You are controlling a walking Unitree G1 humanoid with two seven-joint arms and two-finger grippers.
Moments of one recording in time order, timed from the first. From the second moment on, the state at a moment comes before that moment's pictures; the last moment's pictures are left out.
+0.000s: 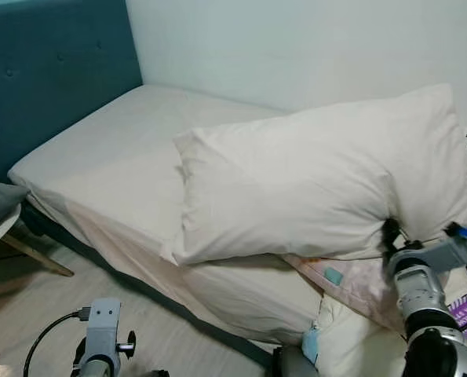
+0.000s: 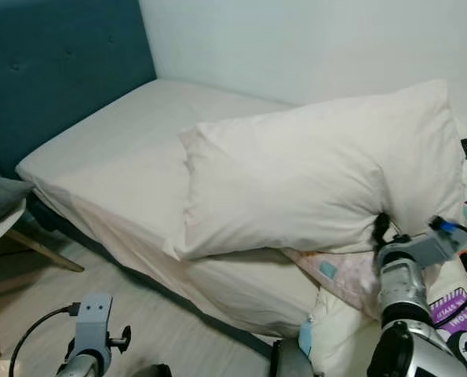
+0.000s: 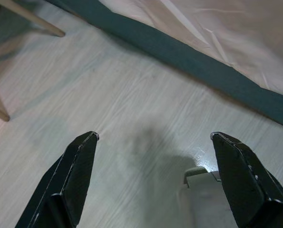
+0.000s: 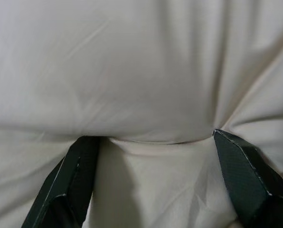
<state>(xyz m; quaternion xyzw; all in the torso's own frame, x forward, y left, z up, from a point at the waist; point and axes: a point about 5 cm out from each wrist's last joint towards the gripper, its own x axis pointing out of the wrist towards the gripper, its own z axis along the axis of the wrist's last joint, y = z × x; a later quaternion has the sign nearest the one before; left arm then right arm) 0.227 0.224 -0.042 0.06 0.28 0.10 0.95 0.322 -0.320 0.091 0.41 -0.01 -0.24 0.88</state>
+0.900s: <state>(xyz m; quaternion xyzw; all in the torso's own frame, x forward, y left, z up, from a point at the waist) 0.230 0.226 -0.036 0.08 0.26 0.09 0.96 0.381 -0.255 0.156 0.50 -0.09 -0.04 0.86</state>
